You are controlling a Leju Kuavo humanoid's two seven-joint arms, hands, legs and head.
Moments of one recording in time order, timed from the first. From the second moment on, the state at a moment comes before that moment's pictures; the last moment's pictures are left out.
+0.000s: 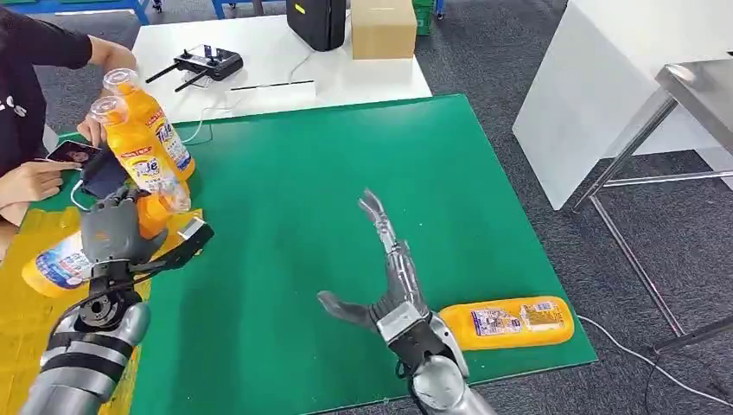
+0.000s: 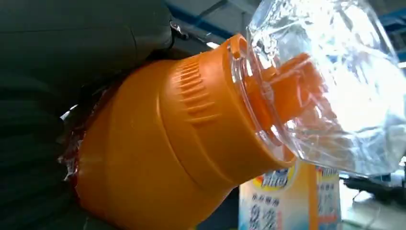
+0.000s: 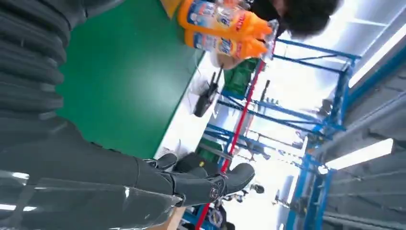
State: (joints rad) left arm -0.38 0.25 -0.19 -1.07 -1.57 0.67 0.30; right arm -0.09 0.09 0.59 -1.58 0.18 -0.19 -0.45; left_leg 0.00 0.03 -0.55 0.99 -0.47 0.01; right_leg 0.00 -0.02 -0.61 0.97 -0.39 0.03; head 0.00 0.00
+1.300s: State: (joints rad) left arm -0.61 0.14 -0.31 -0.51 -1.55 0.35 0.22; right arm -0.08 0.07 0.56 -1.63 0.23 -0.17 -0.41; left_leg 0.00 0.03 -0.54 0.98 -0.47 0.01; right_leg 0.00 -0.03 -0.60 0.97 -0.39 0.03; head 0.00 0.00
